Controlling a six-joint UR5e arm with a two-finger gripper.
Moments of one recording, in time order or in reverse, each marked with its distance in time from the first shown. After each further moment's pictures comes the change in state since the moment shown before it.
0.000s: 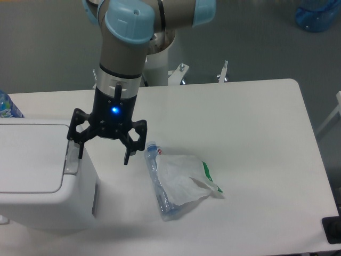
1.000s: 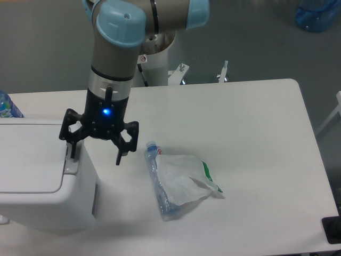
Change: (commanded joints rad) arm -0.015 -0.005 -0.009 0.000 0.000 0.002
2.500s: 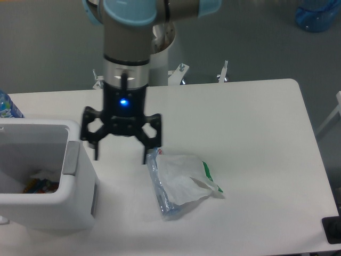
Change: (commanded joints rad) arm 0.110 0.000 0.117 -0.011 0.220 0.156
